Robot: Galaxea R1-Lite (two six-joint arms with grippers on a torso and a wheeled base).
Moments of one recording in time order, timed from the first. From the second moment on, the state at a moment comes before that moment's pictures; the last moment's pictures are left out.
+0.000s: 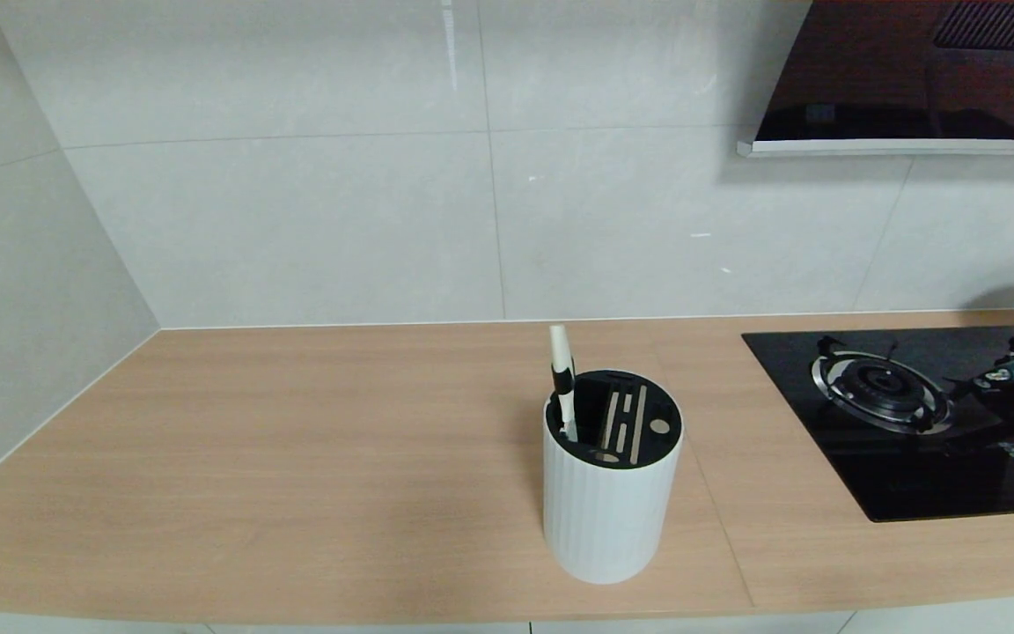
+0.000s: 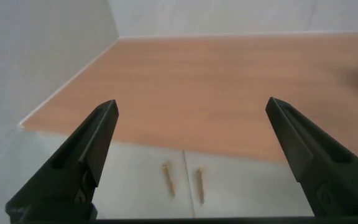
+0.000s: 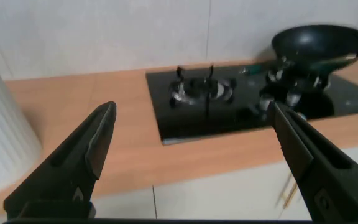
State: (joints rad) left arm 0.00 0.00 -0.01 -0.03 0.25 0.10; right arm -0.01 0.00 -0.01 -0.10 -0.22 -0.04
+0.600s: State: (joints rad) left arm 0.00 0.00 0.00 0.00 0.00 0.00; right arm 0.00 0.00 0.00 0.00 -0.03 0.00
